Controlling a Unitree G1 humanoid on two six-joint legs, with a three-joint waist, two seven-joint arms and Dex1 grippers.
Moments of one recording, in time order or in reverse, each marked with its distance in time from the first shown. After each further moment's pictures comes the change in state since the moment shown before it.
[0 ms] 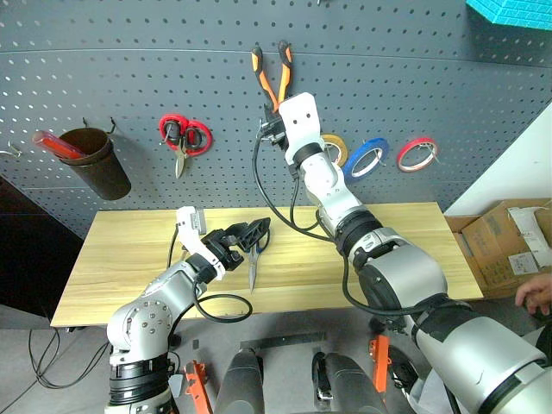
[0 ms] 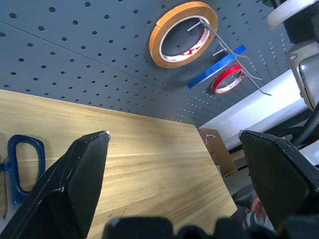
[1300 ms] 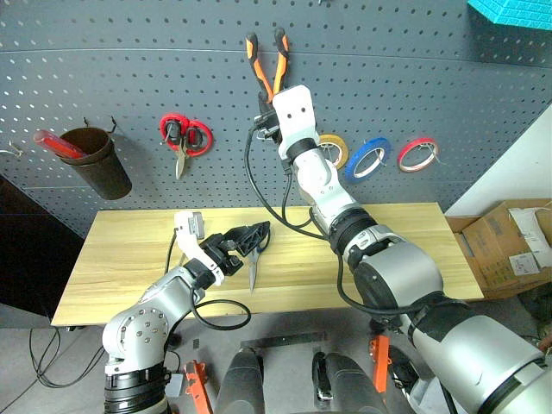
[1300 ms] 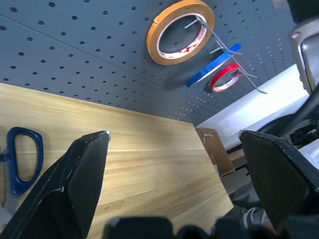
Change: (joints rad) left arm 0.054 0.008 0.000 -0.072 -0.066 0.015 0.038; right arm -0.033 0.033 -0.023 0.023 -0.015 -0.026 -0.045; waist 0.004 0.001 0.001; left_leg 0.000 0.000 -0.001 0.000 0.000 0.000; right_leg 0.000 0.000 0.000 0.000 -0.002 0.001
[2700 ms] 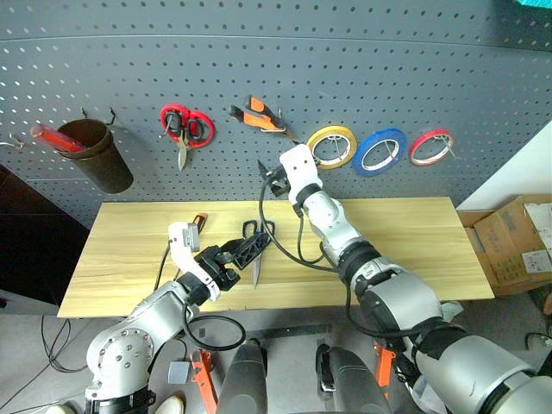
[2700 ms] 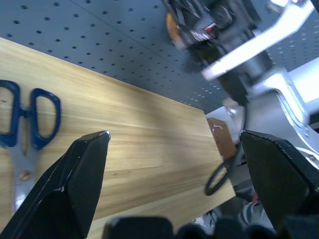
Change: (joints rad) left arm 0.089 0.068 -0.024 -0.082 -0.160 0.003 0.137; right arm 0.279 -0.046 0.052 -0.148 -0.016 0.081 0.206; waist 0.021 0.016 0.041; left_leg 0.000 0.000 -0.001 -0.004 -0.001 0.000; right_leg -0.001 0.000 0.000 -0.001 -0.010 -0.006
